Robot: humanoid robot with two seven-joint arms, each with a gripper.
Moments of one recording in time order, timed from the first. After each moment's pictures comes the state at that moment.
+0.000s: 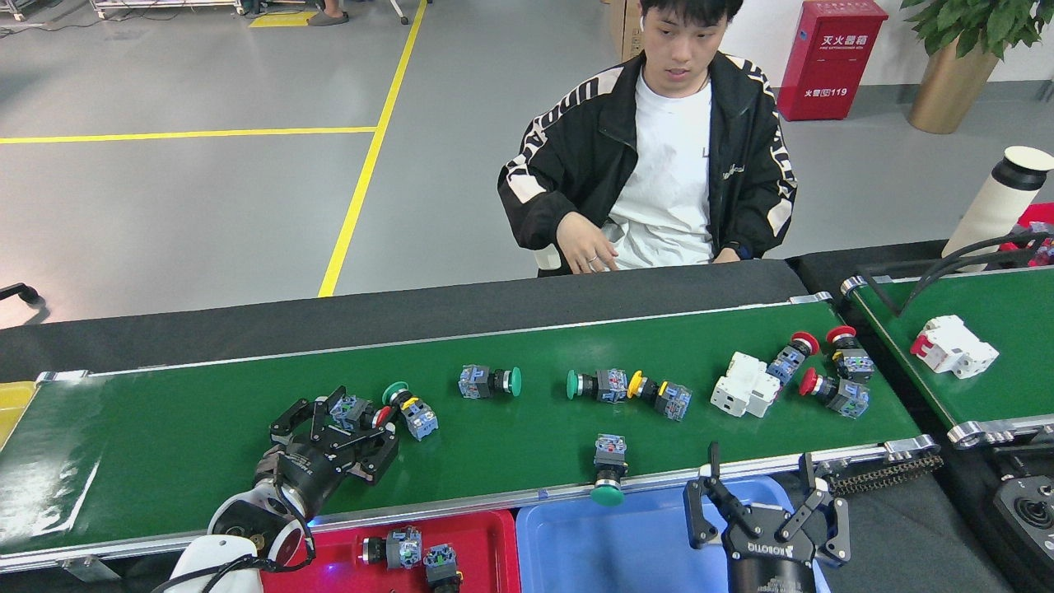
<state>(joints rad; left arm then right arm) -0.25 0.16 -0.08 -1.23 -1.54 -0.34 -0.09 0.22 0.04 0.25 -1.75 1.52 0.39 -0.12</state>
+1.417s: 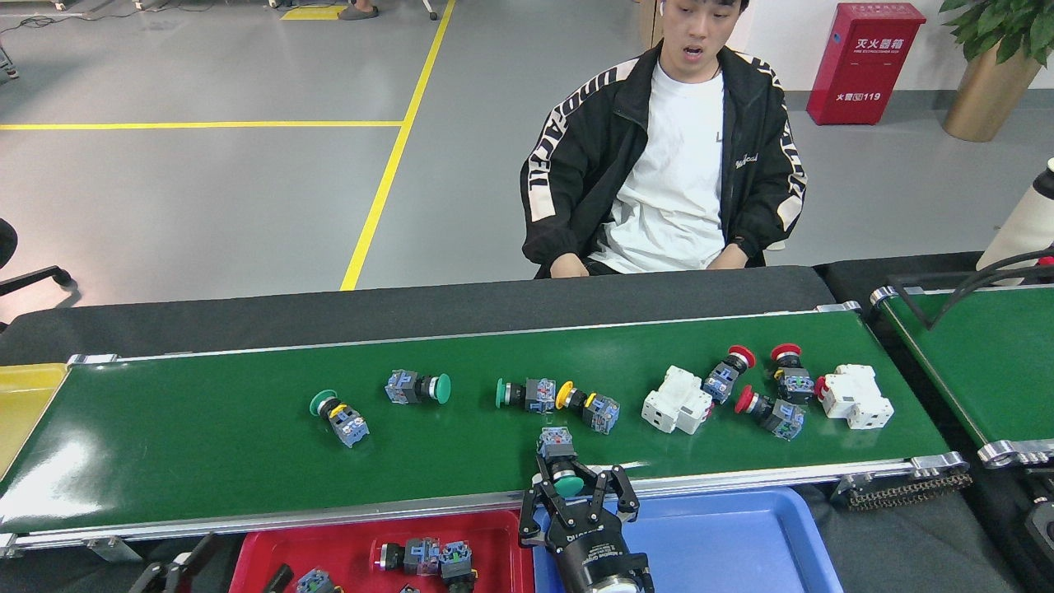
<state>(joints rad) 0.33 0.01 0.56 -1.75 -1.39 -0.76 -0.07 -0.04 0.10 0.61 -1.54 1.40 0.28 -0.01</state>
